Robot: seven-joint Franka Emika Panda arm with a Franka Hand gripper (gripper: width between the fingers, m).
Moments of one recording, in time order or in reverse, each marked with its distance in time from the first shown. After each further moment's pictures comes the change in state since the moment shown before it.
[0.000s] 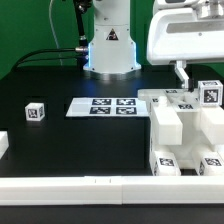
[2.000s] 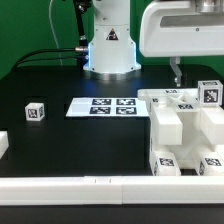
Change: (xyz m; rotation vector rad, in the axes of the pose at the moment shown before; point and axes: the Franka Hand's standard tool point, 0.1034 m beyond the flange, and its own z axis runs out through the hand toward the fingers) arm 0.022 0.016 0.002 -0.043 -0.414 0.137
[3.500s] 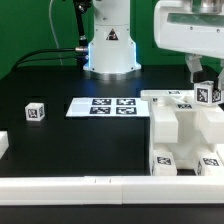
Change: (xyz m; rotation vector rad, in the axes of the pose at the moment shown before) arm 0.000 0.000 0.001 0.002 -0.002 0.871
